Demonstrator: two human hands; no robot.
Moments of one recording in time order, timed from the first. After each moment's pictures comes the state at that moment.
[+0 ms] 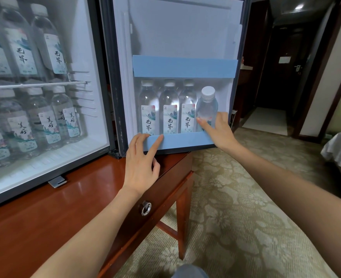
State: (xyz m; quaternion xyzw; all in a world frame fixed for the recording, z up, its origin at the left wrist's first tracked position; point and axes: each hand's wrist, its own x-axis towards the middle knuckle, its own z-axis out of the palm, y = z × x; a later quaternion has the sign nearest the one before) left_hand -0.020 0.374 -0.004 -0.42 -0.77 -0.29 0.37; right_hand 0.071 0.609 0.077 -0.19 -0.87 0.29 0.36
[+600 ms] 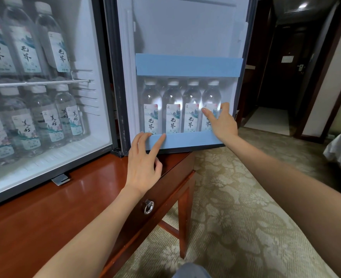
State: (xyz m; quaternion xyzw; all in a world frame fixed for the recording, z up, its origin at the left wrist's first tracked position) left_hand -0.022 0.372 -0.006 -0.42 -0.77 -0.30 0.37; right_hand 0.054 0.613 0.087 -0.28 -0.83 0.26 0.41
